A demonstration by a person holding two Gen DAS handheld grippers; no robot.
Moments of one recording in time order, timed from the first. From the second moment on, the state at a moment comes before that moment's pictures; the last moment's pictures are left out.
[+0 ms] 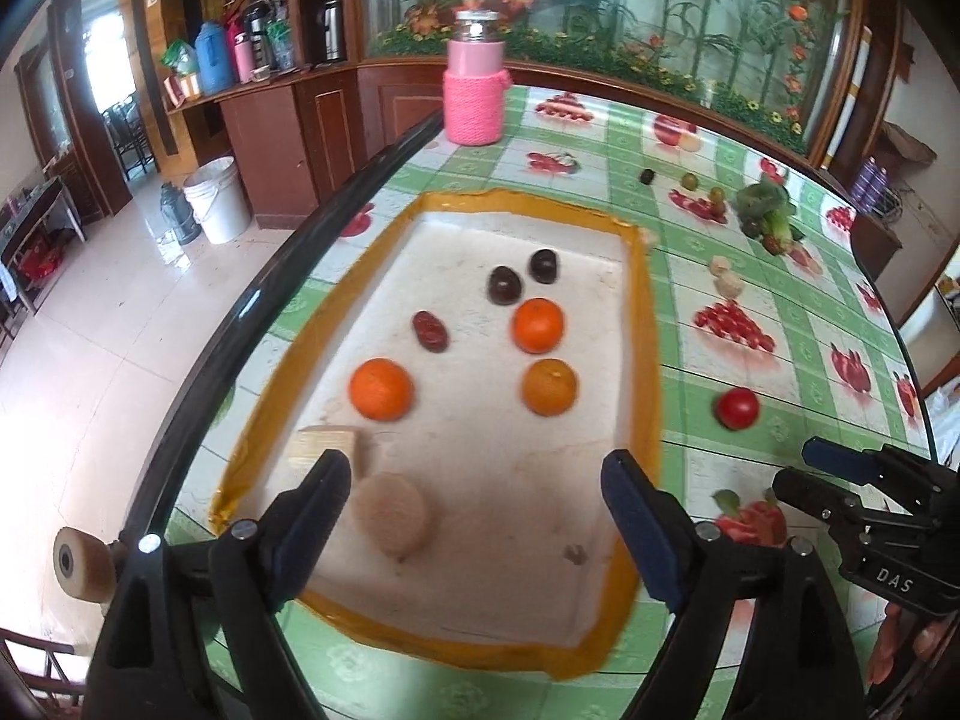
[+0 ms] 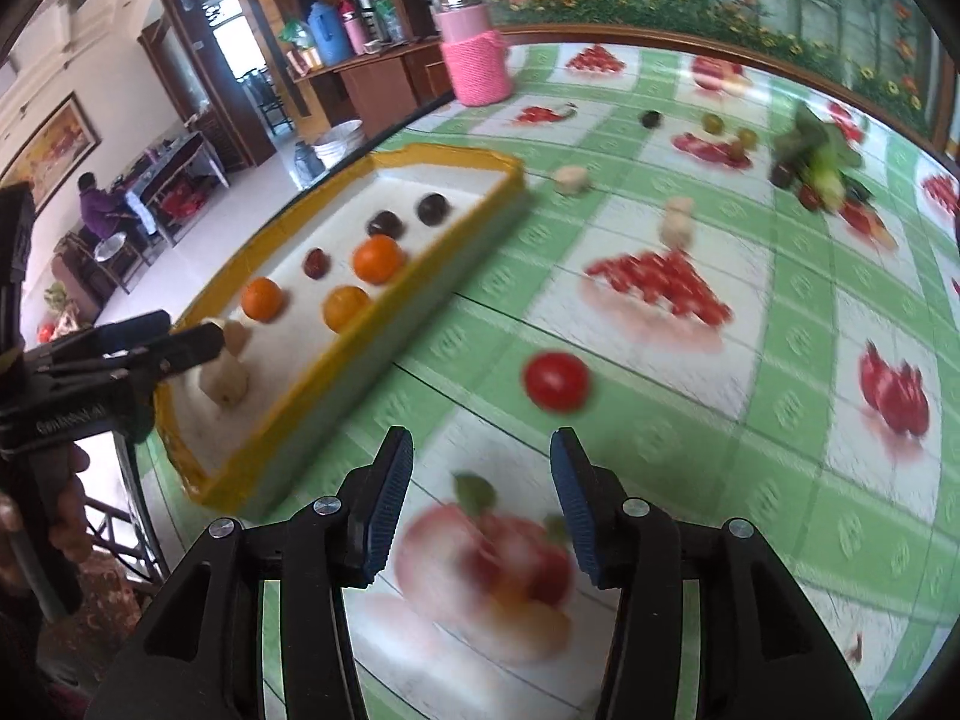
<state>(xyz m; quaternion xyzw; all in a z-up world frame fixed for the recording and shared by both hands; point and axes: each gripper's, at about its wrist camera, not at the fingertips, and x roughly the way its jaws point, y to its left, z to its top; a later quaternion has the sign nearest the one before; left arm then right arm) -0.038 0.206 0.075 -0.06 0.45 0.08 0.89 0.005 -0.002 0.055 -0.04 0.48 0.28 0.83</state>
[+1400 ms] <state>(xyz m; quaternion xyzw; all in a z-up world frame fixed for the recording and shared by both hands) 0.144 0.046 0.043 -0.01 0.48 -0.01 0.88 0.042 -0.102 0.024 -0.05 0.45 0.23 0.86</state>
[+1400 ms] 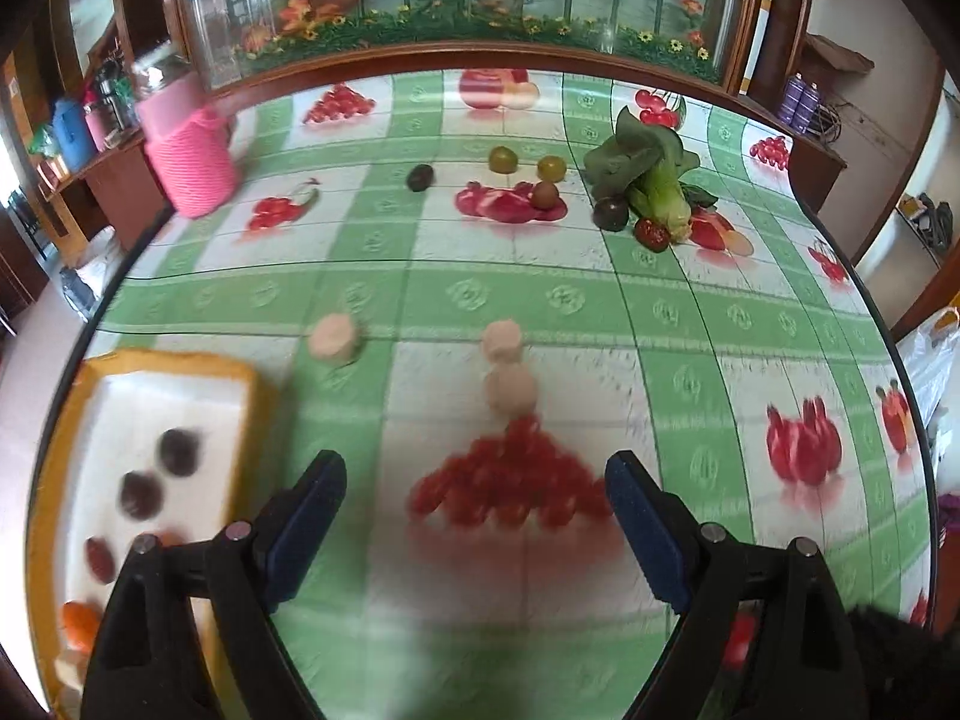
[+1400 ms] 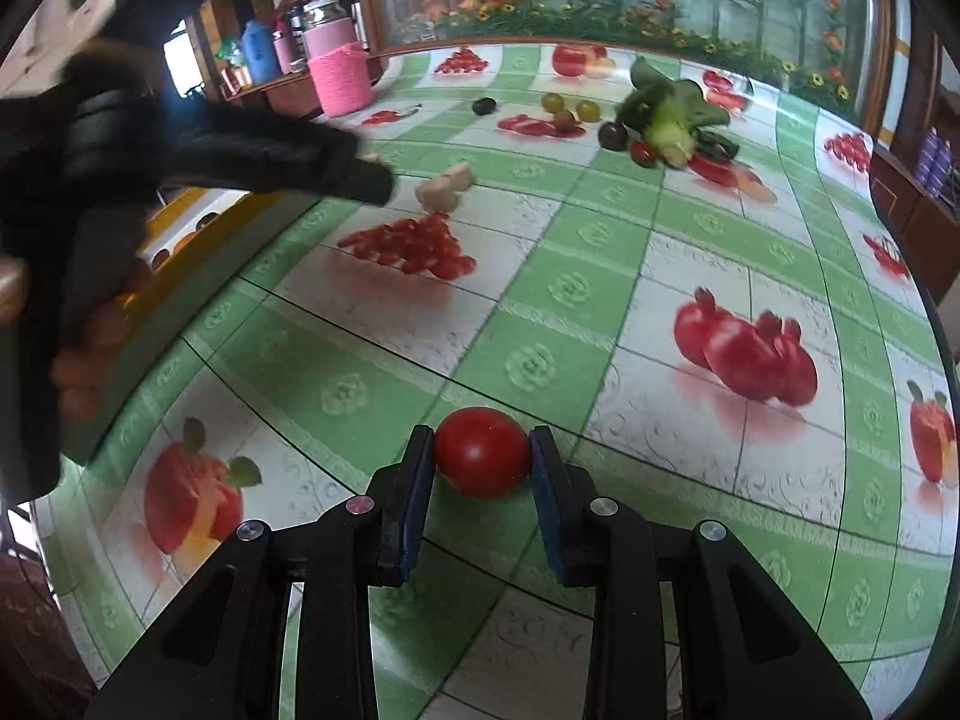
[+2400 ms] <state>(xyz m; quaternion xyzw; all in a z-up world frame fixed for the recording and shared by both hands) 0.028 0.078 0.067 -0.06 0.45 -0.08 0.89 0.013 -0.117 0.043 0.00 0.45 0.20 0.87</state>
